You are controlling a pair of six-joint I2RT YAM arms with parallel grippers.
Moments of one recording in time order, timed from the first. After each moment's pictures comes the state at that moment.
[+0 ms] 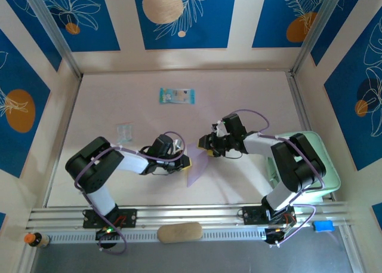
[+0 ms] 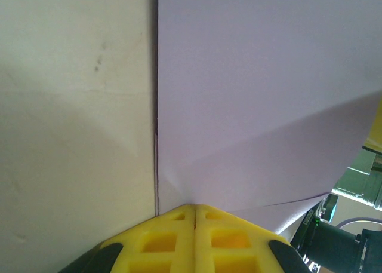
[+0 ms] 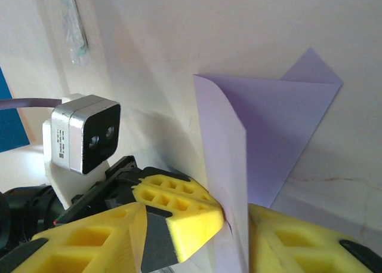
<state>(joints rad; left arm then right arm) -0.74 1.71 0.56 0.39 0.50 -1.05 0.44 1.61 0.71 -0.03 -0.74 0.85</state>
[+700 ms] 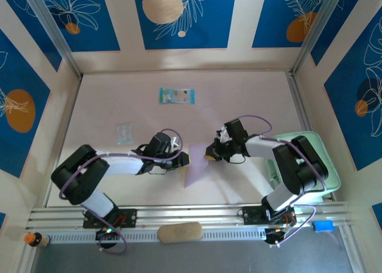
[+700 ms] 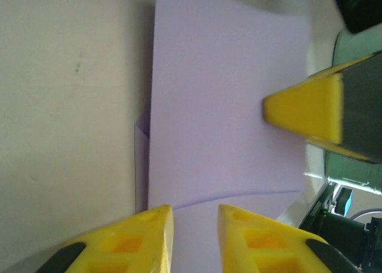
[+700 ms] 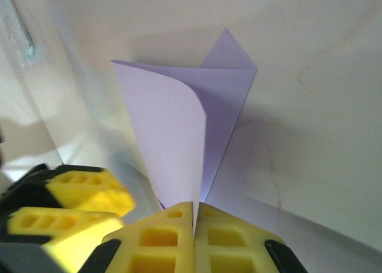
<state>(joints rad) -0.75 1.53 0.57 0.19 0.43 -0.93 0.44 1.56 0.64 -0.12 -0.66 0.89</state>
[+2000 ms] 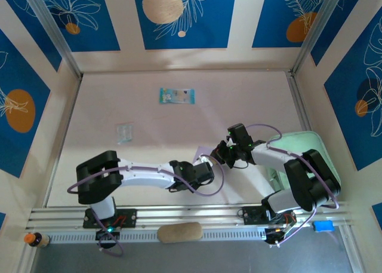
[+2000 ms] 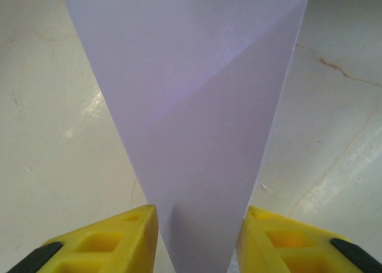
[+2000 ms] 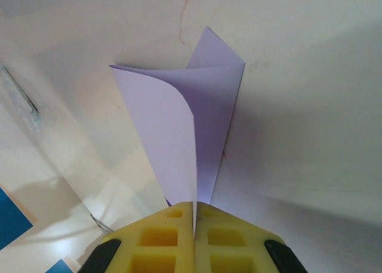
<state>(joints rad) -1.29 1.71 0.97 -0.48 -0.38 -0.39 0.46 1.41 0.56 -0.16 -0.53 1.19</state>
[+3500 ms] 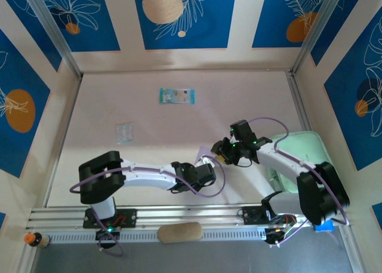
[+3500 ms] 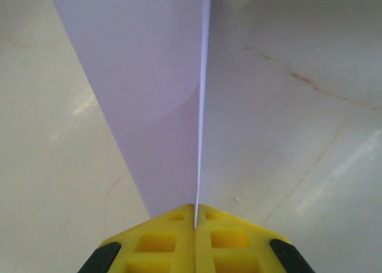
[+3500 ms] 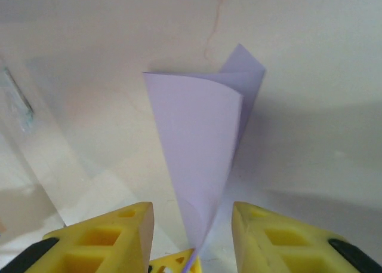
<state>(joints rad) -1.29 1.72 0.97 -0.43 -0.34 -0.43 0.45 1.26 0.63 -0.38 -0.41 1.06</state>
